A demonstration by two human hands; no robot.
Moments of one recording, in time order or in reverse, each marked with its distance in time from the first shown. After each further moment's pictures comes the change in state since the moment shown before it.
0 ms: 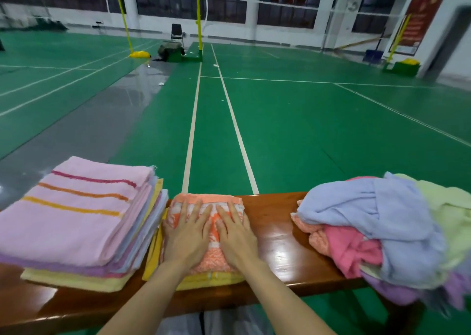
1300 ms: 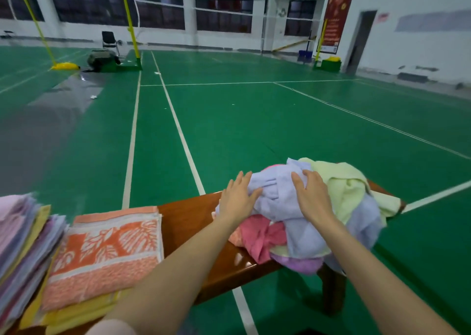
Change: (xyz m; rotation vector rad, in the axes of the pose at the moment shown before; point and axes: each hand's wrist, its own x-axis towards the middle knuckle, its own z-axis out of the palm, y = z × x) left_hand 0.058 0.272 0.008 -0.454 -0.072 0.392; right_hand -0.063 0.192 -0.235 0.040 0.632 0.365
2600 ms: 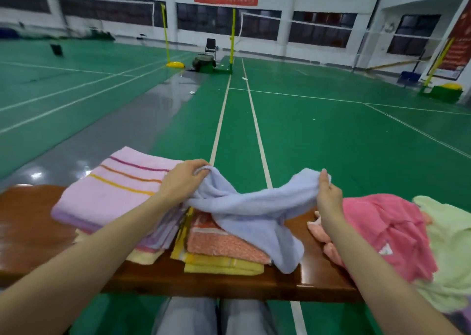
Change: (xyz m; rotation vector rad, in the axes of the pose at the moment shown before) left_hand -0.160 -0.179 -0.244 0.068 0.401 -0.234; right_hand -0.055 -0.168 0.104 0.617 -0.148 0.135
